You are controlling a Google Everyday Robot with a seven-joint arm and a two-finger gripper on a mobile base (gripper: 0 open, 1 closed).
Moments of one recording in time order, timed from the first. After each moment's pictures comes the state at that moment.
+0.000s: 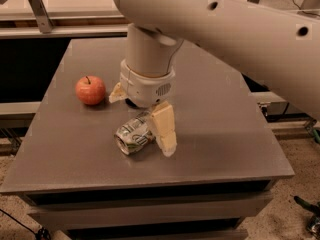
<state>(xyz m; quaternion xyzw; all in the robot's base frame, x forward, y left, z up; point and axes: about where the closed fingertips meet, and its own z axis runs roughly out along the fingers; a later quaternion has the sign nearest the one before) 0.446 0.042 0.871 -0.91 0.39 0.05 0.08</state>
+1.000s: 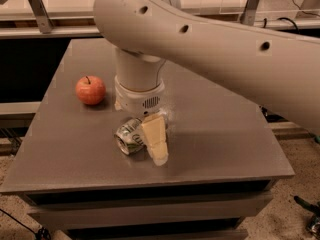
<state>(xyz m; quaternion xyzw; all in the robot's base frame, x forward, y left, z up) 0.451 0.045 0.839 -0.88 0.47 0.03 0.03</state>
